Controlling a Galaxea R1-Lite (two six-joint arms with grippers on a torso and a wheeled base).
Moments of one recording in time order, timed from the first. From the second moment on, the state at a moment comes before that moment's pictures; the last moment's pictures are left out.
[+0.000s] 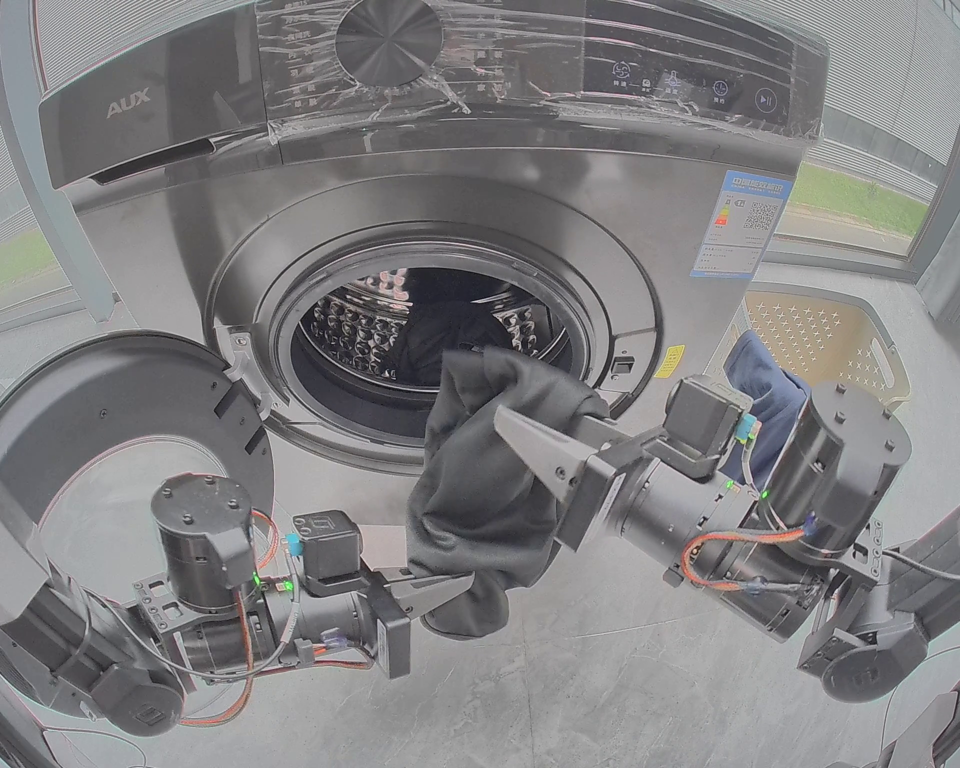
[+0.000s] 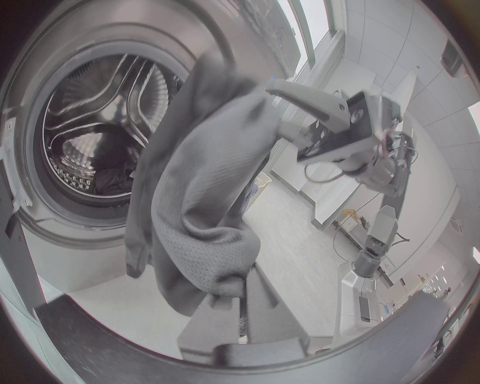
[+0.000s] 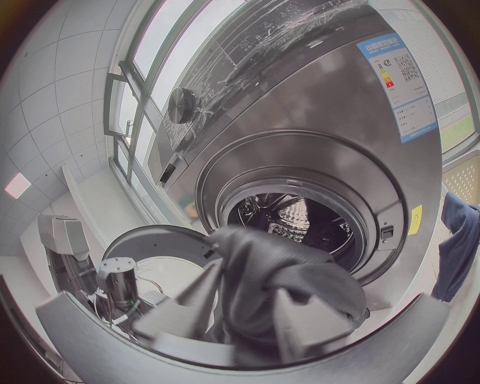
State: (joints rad) left arm -0.65 1.74 -0.38 -1.12 -0.34 -0.08; right arm 0.90 1.75 -0.67 -1.22 -0.14 0.27
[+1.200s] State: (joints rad) left arm -0.60 1.70 -0.55 -1.36 -0.20 -0.25; right arm 0.84 1.74 -0.47 -1.20 -0.12 0.18
